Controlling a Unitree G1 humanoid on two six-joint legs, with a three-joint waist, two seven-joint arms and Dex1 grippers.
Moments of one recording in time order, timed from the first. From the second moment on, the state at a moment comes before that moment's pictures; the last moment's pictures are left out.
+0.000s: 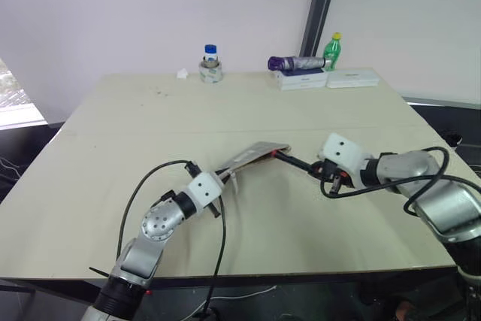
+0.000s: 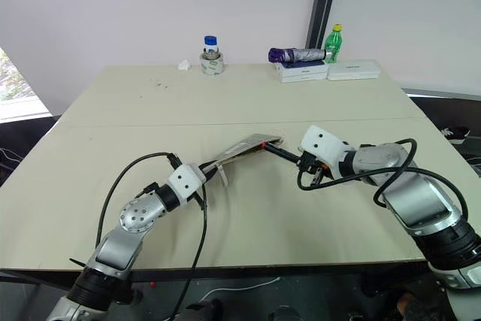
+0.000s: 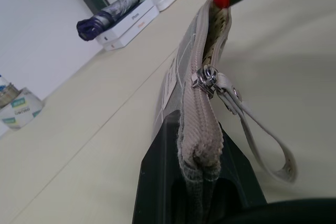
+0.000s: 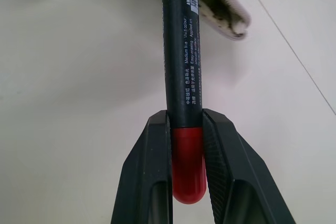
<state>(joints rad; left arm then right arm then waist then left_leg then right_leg) -0.29 0.35 -0.18 -0.04 0.12 -0.12 -0.48 -0.56 -0.96 0.20 -0.31 0.18 0.77 0.83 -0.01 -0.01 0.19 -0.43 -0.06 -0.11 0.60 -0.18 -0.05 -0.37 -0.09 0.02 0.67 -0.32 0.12</state>
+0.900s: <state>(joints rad) -0.29 0.39 -0.23 -0.05 0.14 -0.14 -0.57 -0.69 -0.87 0.43 -0.32 -0.13 0.52 0.99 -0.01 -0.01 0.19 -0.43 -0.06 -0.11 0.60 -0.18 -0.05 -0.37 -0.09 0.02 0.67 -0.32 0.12</state>
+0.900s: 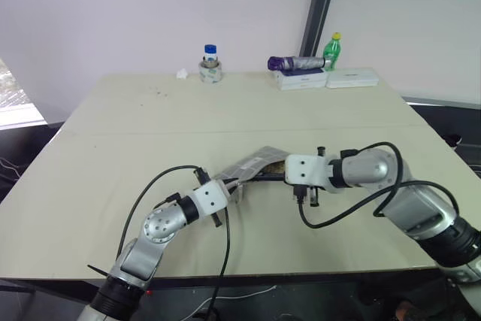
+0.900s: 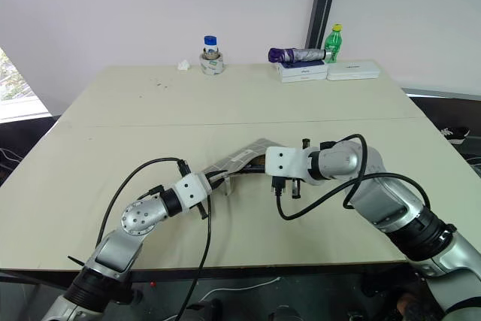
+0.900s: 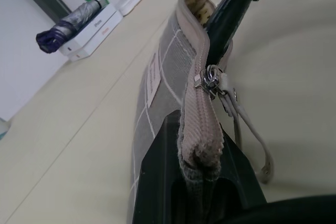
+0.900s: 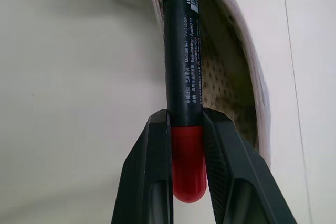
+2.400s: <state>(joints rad) -0.35 0.29 -0.10 -0.12 -0.11 0.13 -0.59 -0.61 -0.81 0.04 -0.34 0.11 0.65 1.05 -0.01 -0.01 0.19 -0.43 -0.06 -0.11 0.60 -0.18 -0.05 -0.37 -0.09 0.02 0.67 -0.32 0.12</state>
